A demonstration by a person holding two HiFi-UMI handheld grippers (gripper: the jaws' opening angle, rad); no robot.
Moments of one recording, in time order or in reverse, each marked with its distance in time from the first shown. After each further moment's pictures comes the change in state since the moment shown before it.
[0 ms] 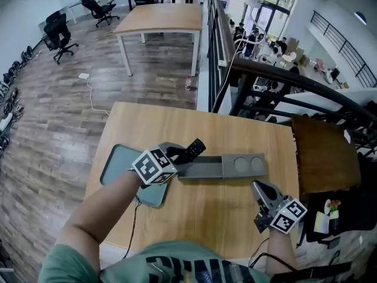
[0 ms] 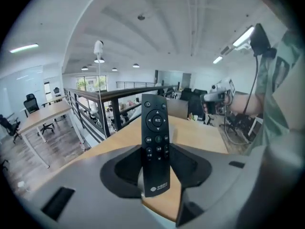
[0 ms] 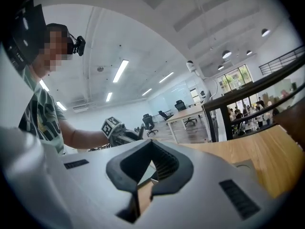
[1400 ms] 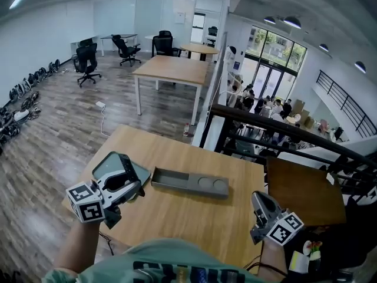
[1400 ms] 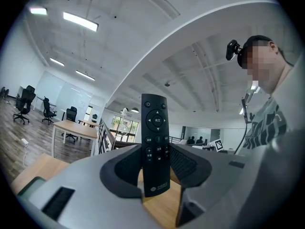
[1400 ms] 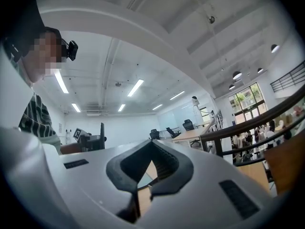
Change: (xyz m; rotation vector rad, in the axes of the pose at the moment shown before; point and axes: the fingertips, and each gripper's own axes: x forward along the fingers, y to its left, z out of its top) left arm -0.193 -0.248 0.101 -0.282 -0.728 0.344; right arm -0.218 -0.010 0.106 -0.145 -0.194 0.106
